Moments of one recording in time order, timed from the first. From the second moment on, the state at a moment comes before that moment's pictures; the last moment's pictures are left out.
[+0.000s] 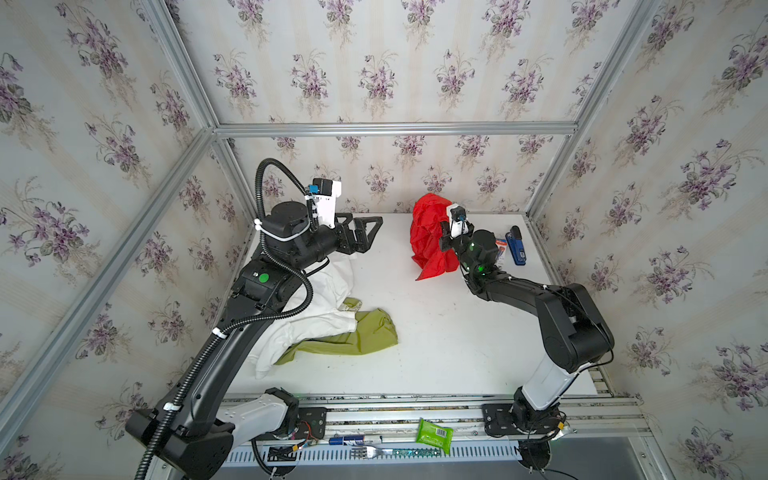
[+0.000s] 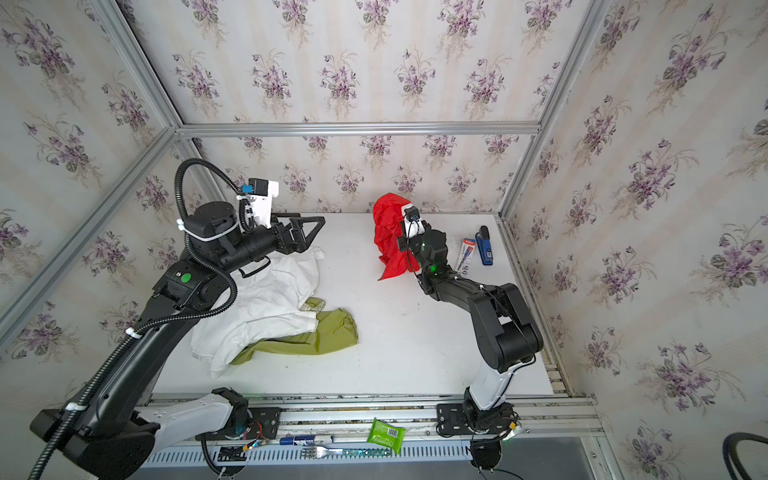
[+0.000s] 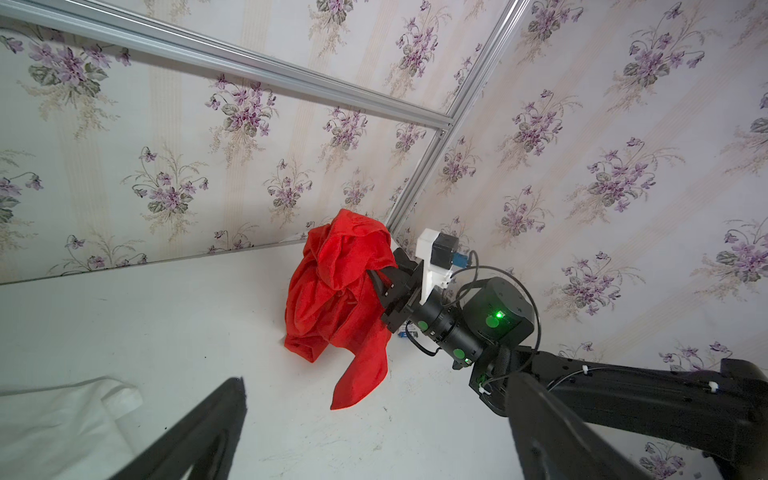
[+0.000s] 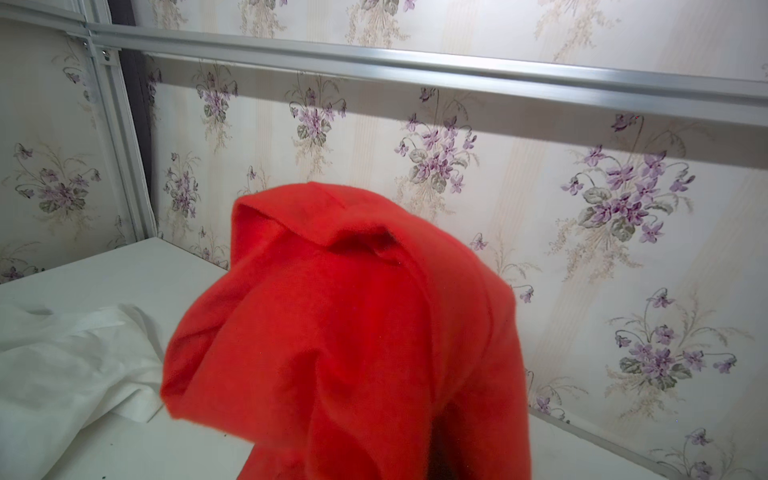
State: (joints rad) left arm -0.41 1.18 1.40 -0.39 0.31 -0.37; right arm 0.32 1.75 0.96 0.83 -0.07 -0.14
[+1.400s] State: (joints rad) left arm -0.40 1.14 1.34 -0.39 0.30 -0.37; right arm 0.30 2.00 1.08 0.77 -0.03 0.13
